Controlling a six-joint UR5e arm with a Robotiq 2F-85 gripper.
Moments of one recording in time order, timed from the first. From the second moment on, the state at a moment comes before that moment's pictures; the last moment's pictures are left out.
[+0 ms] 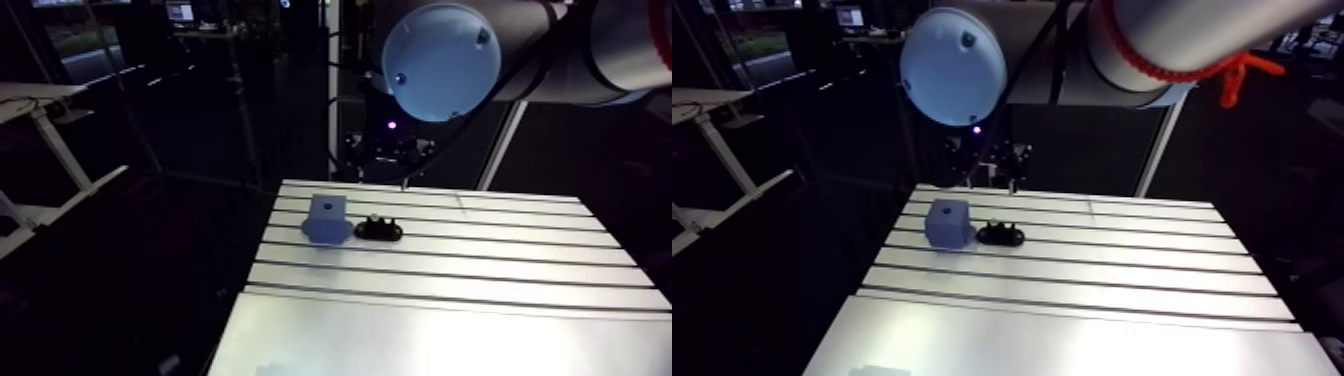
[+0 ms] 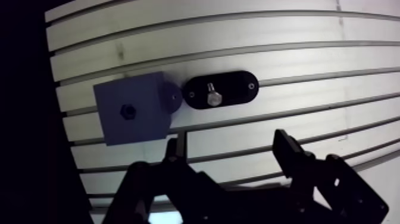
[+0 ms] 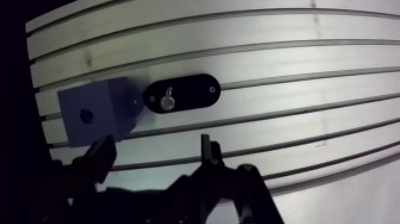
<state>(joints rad) 0.06 -1.37 1.89 -2.25 -1.60 -1.37</state>
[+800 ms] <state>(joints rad) 0.06 -1.27 1.89 -2.28 -1.59 -1.38</state>
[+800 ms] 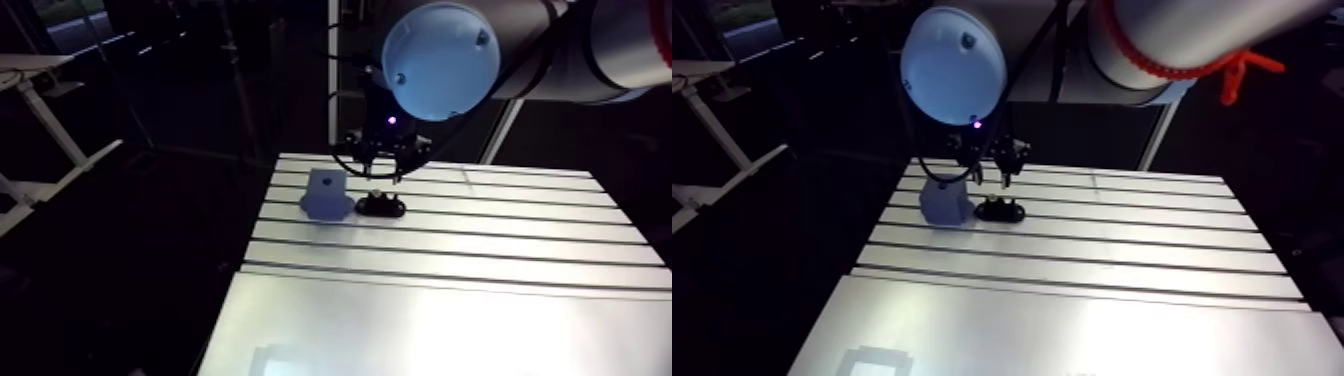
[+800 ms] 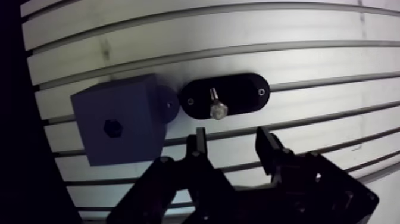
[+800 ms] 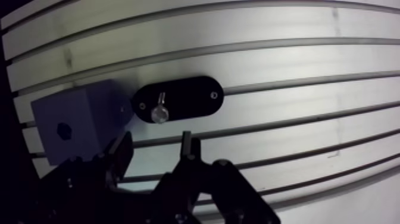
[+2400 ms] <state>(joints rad) 0.06 -1.21 1.95 -2.43 -1.59 -1.43</state>
